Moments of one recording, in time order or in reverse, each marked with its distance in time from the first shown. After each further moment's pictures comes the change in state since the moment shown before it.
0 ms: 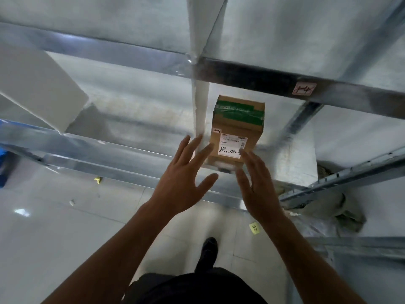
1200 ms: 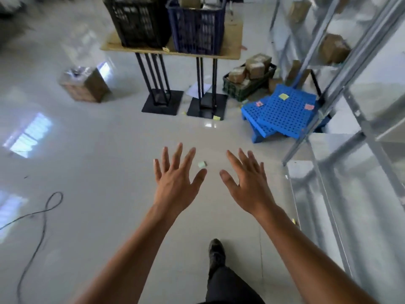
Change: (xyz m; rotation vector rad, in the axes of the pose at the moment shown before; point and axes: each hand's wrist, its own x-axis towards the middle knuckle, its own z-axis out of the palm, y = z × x) left_hand -0.617 -0.441 -0.376 0.229 0.749 -1.602; right_hand -0.147 -0.678 0.657 -0.231 -0.968 -1.221
